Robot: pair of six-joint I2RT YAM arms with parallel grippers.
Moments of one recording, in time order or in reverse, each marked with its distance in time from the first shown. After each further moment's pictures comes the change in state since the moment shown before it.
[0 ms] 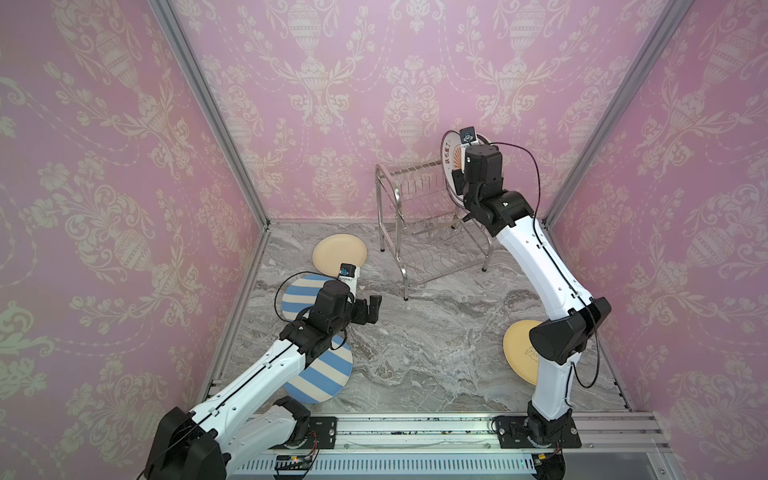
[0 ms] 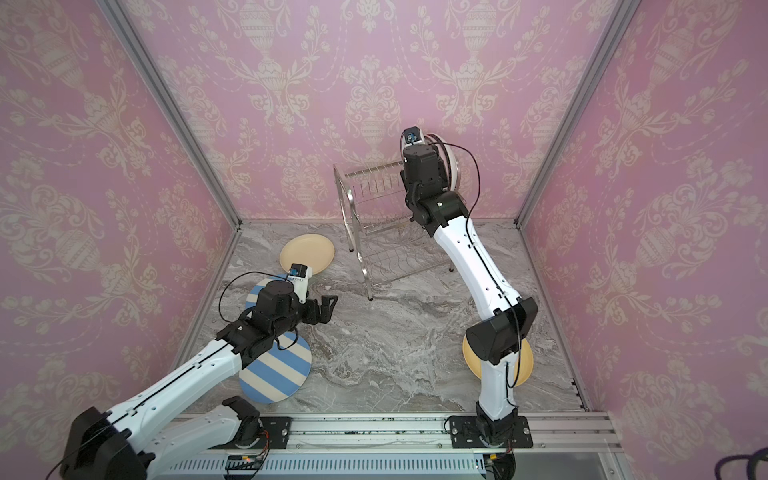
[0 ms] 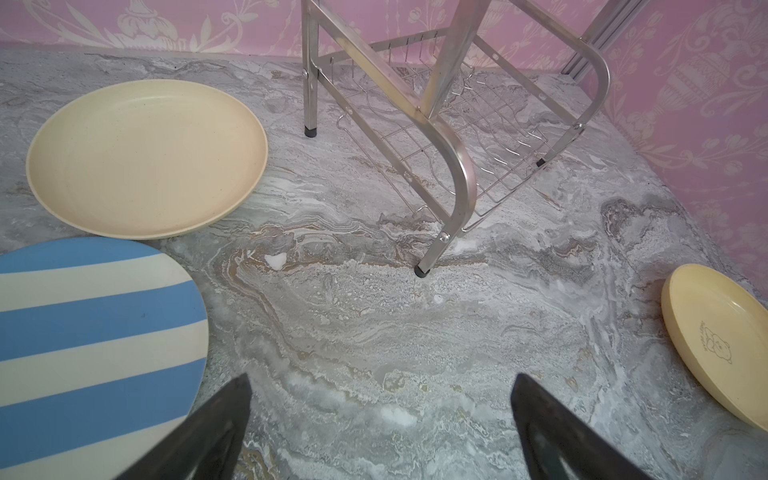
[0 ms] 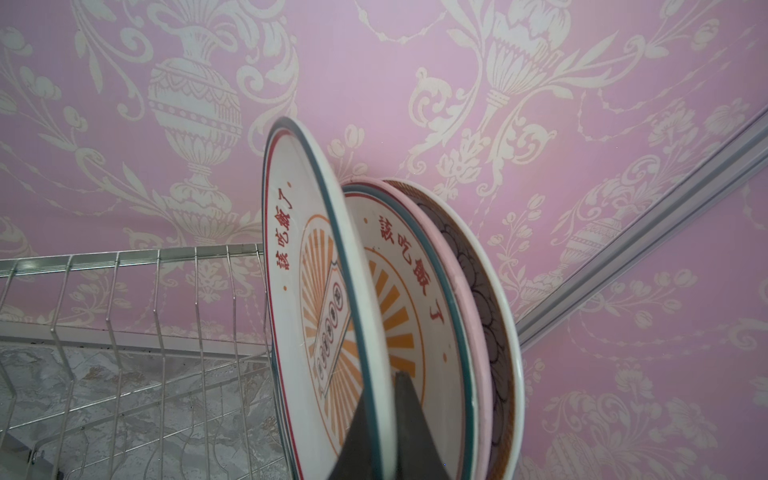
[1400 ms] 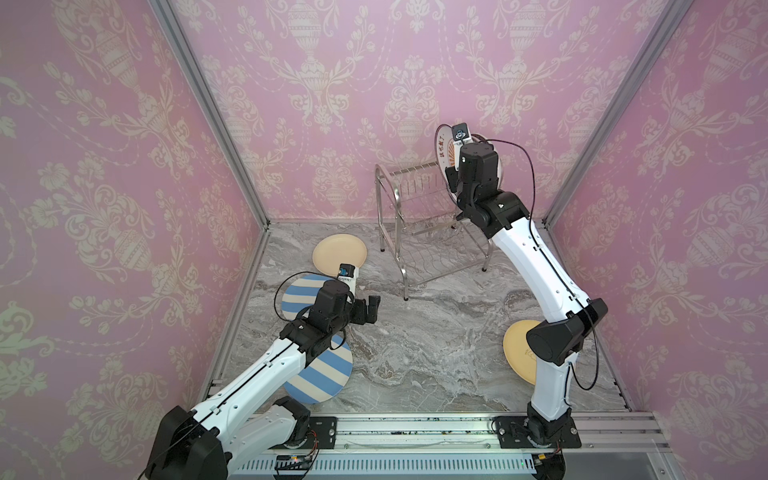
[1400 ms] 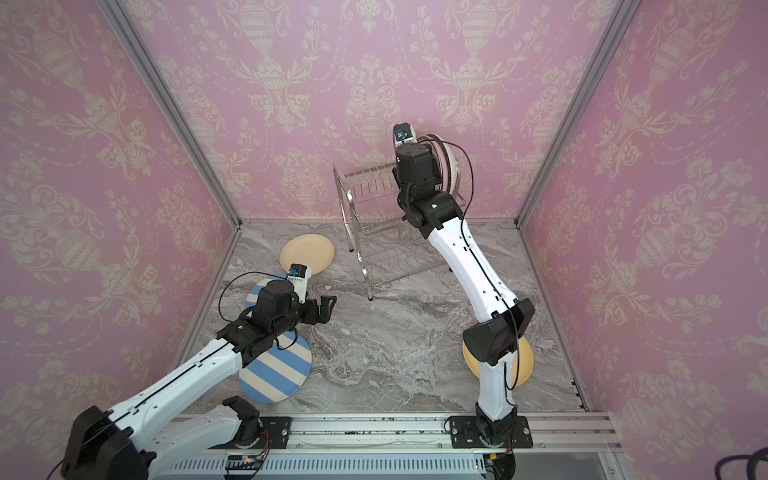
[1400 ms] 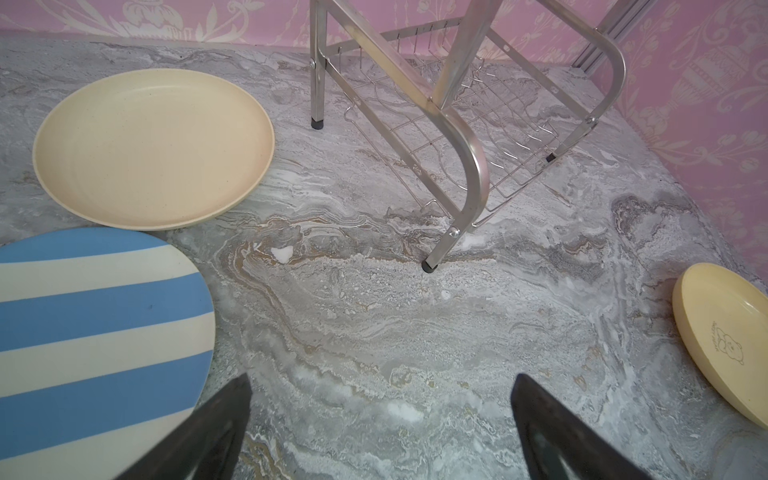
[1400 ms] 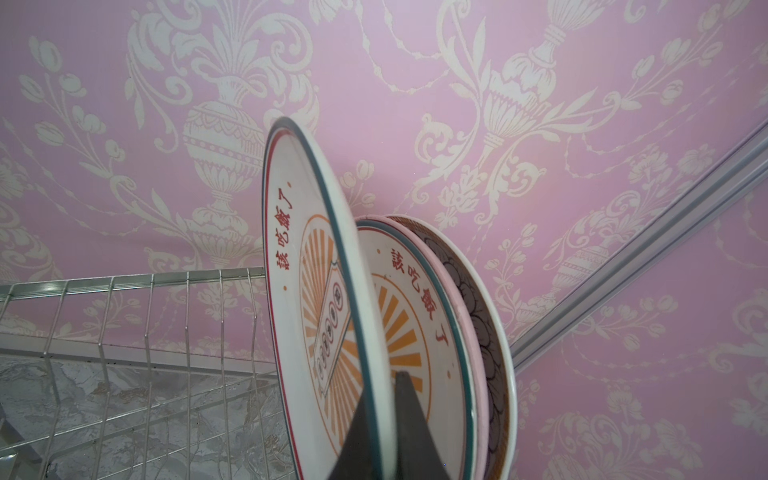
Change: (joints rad) left arm 0.011 0.010 0.000 -0.013 0.001 0.000; right arm 0.046 0.008 0.040 0.037 0.039 -0.057
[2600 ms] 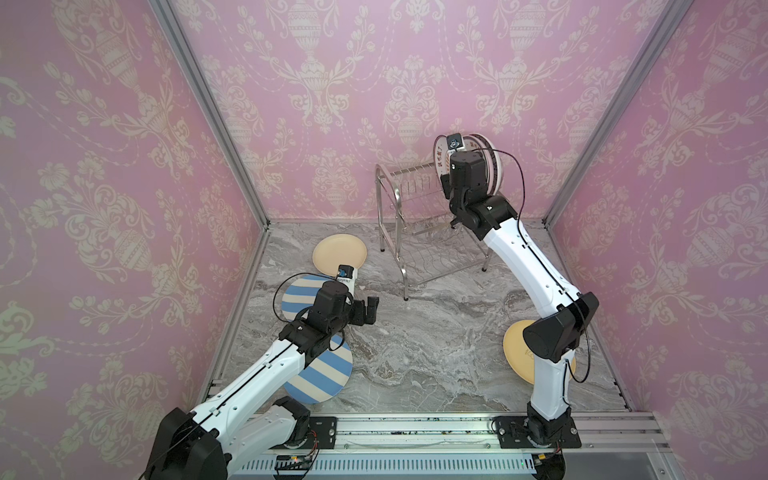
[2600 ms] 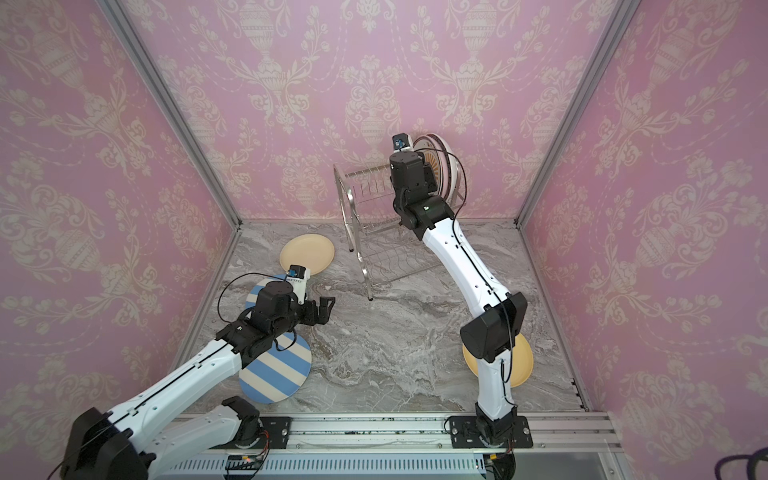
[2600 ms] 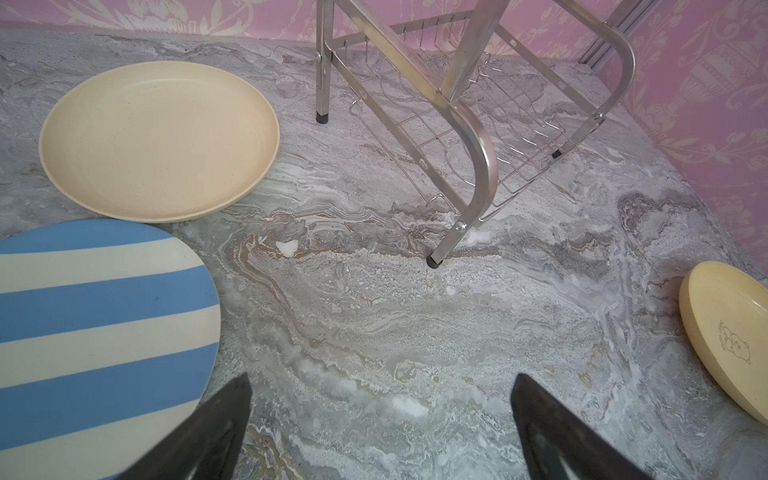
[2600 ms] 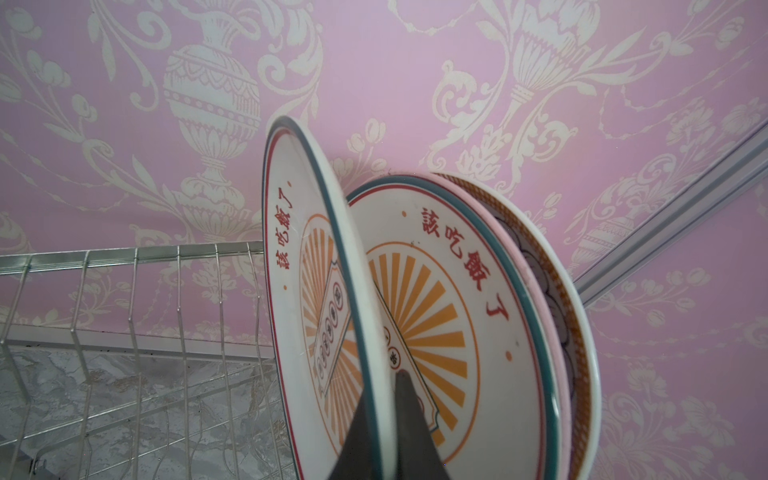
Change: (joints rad) left arm 0.007 -0.008 -0.010 -0.007 0.000 0.000; right arm -0.002 0.032 -0.069 0.029 0.022 0.056
